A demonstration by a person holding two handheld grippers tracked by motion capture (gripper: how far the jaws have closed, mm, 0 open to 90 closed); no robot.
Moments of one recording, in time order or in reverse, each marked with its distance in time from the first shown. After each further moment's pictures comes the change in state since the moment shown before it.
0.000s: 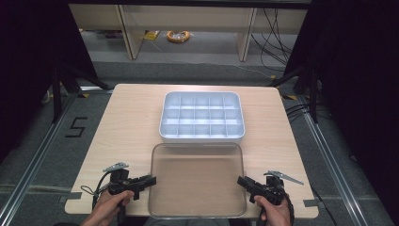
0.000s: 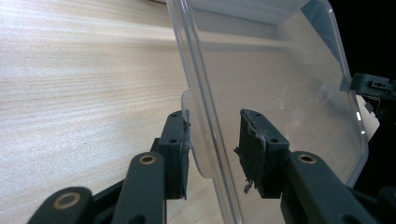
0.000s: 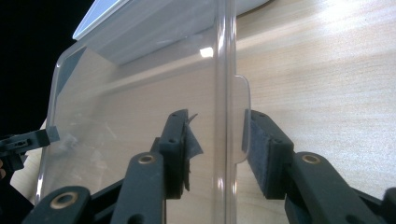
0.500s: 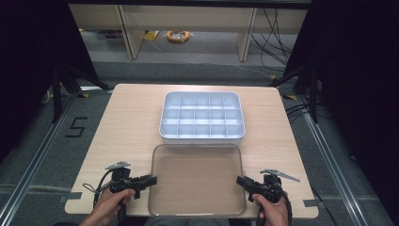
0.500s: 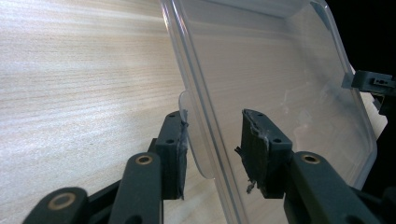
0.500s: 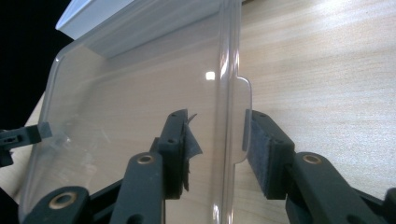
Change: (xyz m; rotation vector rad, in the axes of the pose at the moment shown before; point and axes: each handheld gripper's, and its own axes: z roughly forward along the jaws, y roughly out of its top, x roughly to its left) left arm 0.004 0.003 0.006 0.028 0.013 -0.007; right arm 0.000 0.001 0.009 0.038 -0.037 0.018
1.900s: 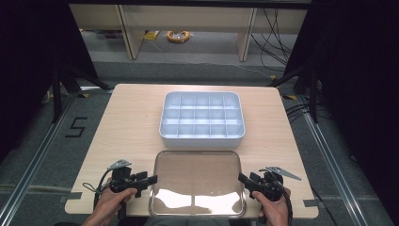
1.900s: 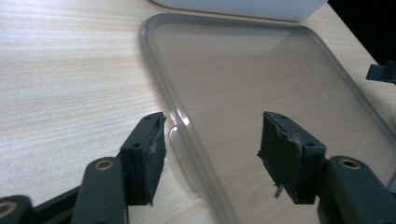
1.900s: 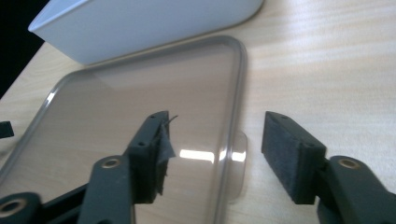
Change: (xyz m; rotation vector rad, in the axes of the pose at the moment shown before) left arm -0.009 0.004 -0.003 -0.030 0.074 0.081; right arm 0.004 0.008 -0.003 -0.074 -0.088 -0.102
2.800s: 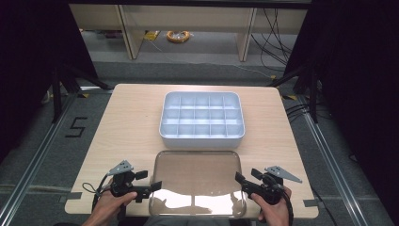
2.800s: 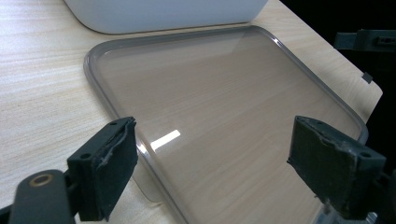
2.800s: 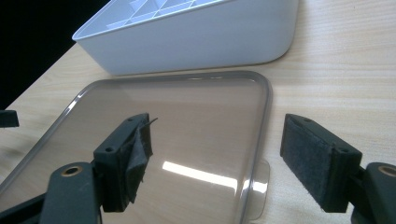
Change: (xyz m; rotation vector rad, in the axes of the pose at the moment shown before) left arm -0.021 0.000 -0.008 -0.047 -0.092 0.139; right arm 0.017 0.004 -0.013 -0.078 0.042 -0.148
